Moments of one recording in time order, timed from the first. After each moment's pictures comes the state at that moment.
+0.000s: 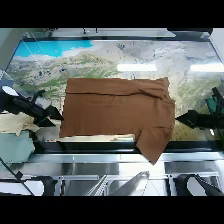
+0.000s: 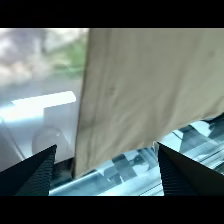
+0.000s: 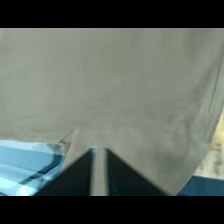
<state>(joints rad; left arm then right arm) 0.28 -1.61 1.05 1.06 -1.43 -1.24 -0.50 -0.91 0.59 -0.75 1.23 1.05</state>
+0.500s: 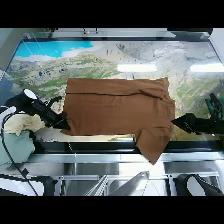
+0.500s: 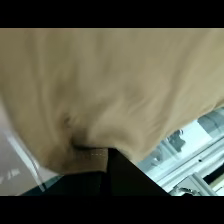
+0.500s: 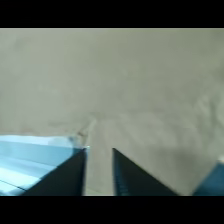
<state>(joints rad) 0.14 -1.69 1.07 1.08 -1.42 -1.20 -0.50 -0.88 0.54 -0.74 1.26 1.15</state>
